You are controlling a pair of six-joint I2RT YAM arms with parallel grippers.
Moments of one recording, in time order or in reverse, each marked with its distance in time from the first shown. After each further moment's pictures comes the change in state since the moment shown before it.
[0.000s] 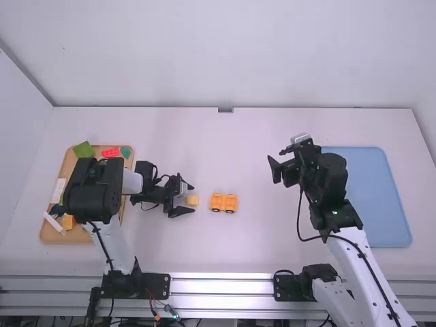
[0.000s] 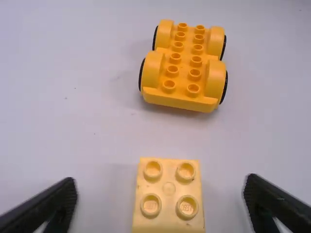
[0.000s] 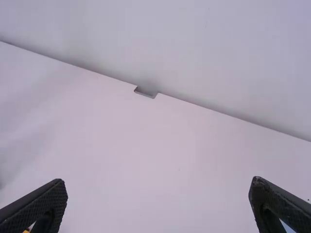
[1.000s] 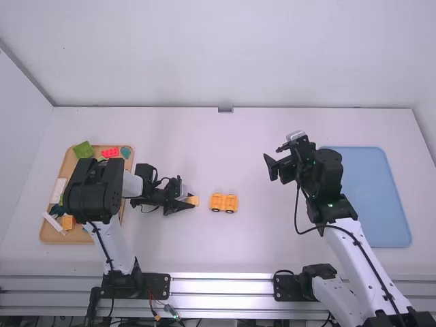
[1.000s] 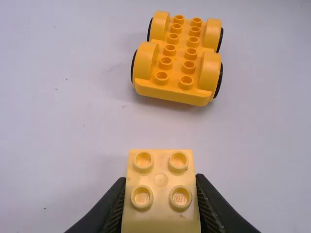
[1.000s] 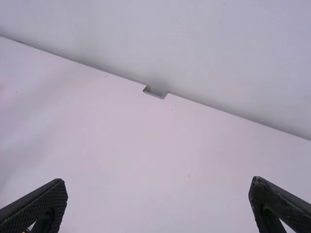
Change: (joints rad) left arm 0.000 0.000 -0.035 0.048 -0.008 -0.022; right arm 0.000 0.080 0.000 0.082 -0.053 0.000
